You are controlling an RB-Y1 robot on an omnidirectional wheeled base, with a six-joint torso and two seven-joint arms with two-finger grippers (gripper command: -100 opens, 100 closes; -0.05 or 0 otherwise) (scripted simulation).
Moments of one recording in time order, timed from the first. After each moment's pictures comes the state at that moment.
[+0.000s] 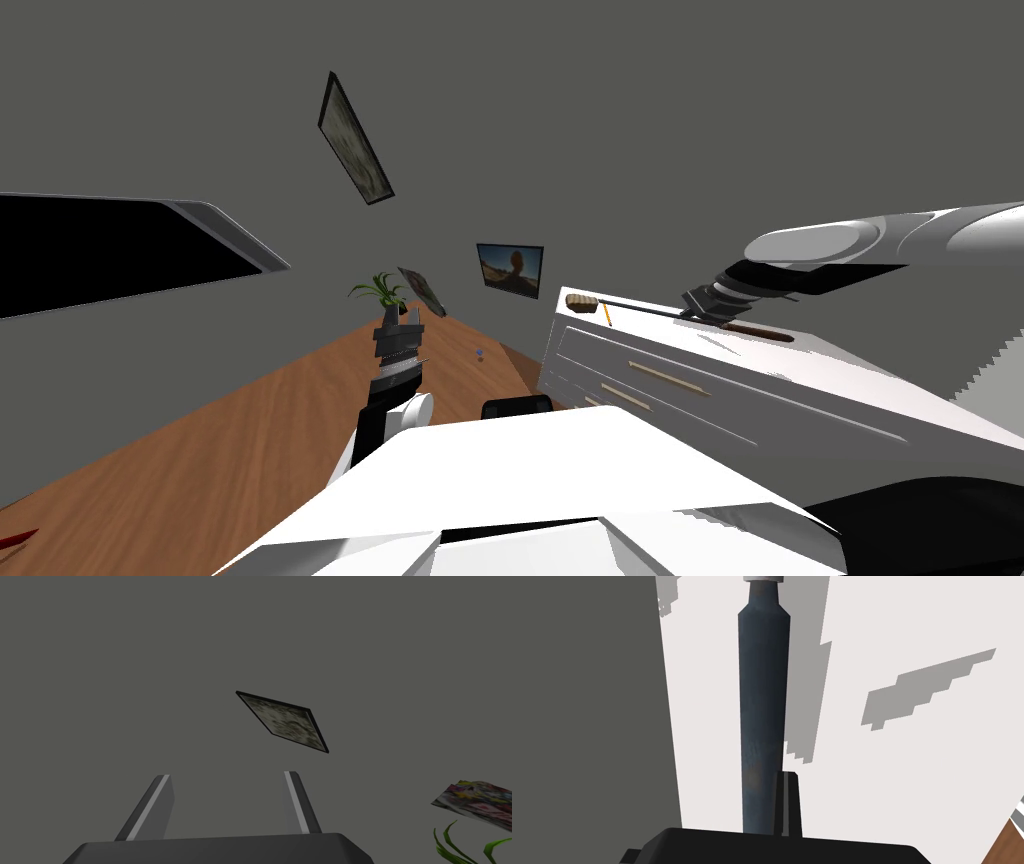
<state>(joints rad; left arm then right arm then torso) 0.53 0.02 0.06 -2.23 0.08 -0.51 0.03 0.51 -2.11 0.03 -1.25 0.93 -0.99 -0.06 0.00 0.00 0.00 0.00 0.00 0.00</state>
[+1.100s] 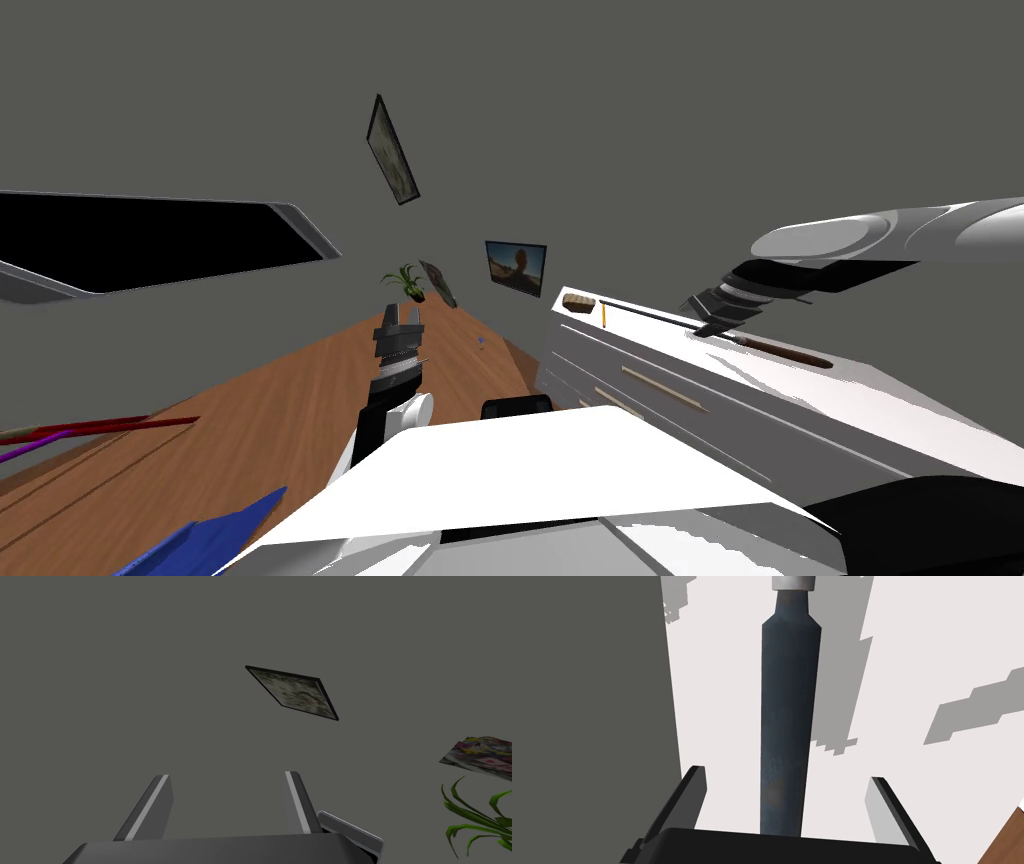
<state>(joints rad) 0.53 0.02 0.06 -2.23 0.08 -0.51 0.03 0.53 -2.12 0.03 -1.21 0.85 -1.11 -0.12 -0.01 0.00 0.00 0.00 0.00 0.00</state>
